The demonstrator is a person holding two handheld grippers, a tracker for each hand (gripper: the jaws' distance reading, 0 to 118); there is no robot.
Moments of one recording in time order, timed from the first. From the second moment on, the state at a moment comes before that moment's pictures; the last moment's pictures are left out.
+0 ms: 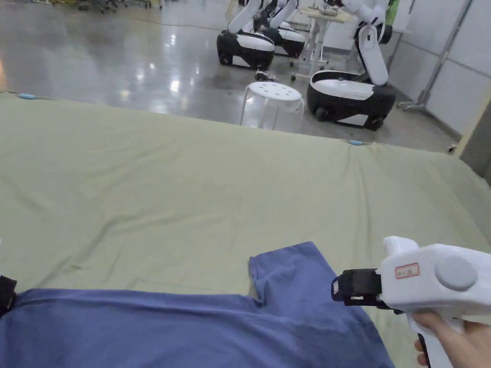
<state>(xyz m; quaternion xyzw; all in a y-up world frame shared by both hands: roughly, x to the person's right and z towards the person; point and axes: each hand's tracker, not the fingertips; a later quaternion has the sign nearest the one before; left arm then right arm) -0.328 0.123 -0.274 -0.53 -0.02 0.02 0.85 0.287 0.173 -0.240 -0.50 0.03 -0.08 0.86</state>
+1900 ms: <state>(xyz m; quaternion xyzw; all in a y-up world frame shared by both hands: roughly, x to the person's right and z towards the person) -0.238 0.271 0.092 -0.08 -0.07 0.00 0.99 0.184 0.253 0.072 -0.16 0.11 -0.04 0.98</state>
